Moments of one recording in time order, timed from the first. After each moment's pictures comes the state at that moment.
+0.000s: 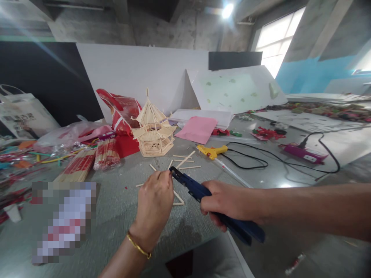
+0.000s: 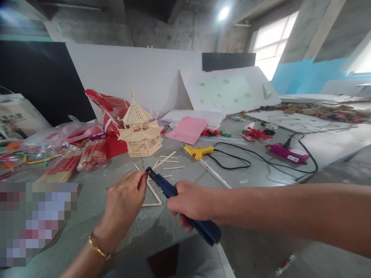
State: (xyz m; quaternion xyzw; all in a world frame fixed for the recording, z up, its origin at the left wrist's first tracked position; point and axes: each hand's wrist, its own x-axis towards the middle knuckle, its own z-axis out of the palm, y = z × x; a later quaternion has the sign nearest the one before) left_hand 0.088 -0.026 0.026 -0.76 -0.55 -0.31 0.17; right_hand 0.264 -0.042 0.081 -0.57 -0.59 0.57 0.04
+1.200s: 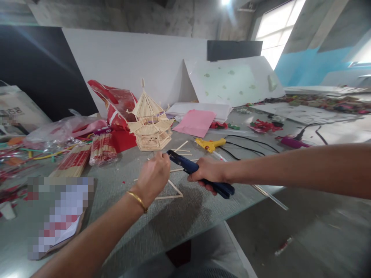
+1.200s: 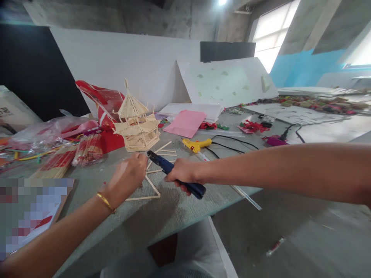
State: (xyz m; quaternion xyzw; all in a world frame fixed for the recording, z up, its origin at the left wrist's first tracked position) left_hand 0.084 0.010 0.044 -0.81 -0.56 -0.07 0.17; right_hand 0.262 0.017 0.059 -0.61 -0.60 0.52 0.05
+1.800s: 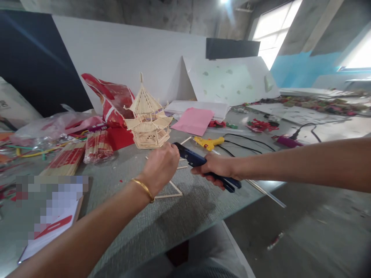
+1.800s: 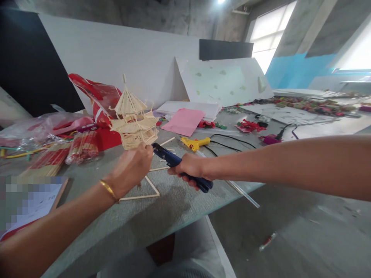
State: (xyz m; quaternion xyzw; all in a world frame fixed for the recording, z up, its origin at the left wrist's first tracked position) left_hand 0.099 0.017 0.066 -0.84 -0.51 -0.07 0.18; right_hand 0.278 0.018 0.065 -0.63 -0.55 0.54 0.06
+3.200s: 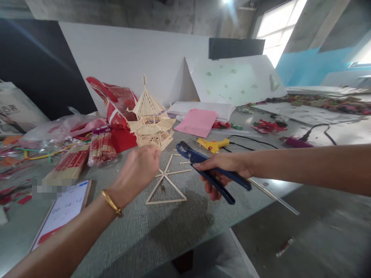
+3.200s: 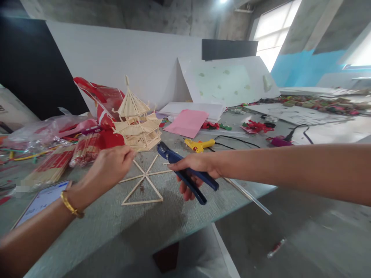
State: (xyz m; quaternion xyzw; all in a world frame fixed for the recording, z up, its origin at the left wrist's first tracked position) left_hand 0.049 0.022 0.076 -0.81 -0.54 -0.19 0.11; right_hand 0.282 0.027 0.077 -0.54 -0.46 0.71 0.02
